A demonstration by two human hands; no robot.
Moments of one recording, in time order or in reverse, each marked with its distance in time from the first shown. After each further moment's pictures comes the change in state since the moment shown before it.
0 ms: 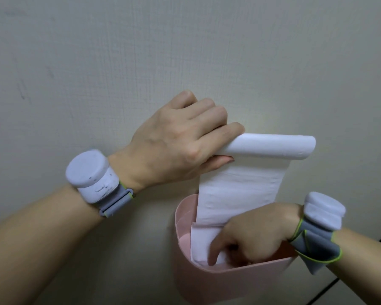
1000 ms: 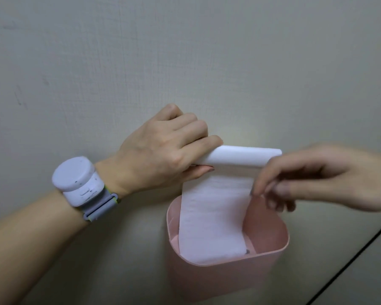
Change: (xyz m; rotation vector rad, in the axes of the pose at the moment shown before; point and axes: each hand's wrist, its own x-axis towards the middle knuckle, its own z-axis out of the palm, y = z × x) left_hand -0.008 0.005 -0.006 -0.042 -0.108 0.021; right_hand -0.125 0.032 -0.015 0.518 0.672 -0.303
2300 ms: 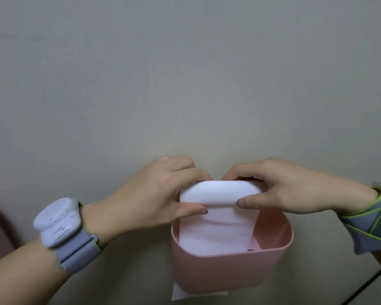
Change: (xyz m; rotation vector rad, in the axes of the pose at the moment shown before) left_hand -0.030 0.050 -0.032 -0.556 -0.421 -0.442; right_hand 0.042 0.032 0.028 -0.334 0.024 0.027
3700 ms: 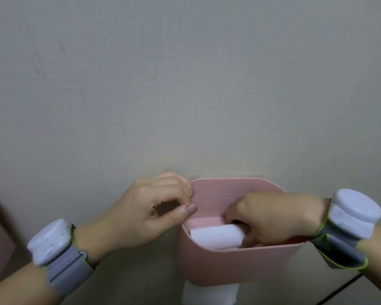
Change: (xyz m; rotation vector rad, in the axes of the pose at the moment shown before) left_hand -0.048 -0.019 0.039 -0.527 0.156 -0.047; right_hand 0.028 0.005 0.067 -0.504 -0.425 0.019
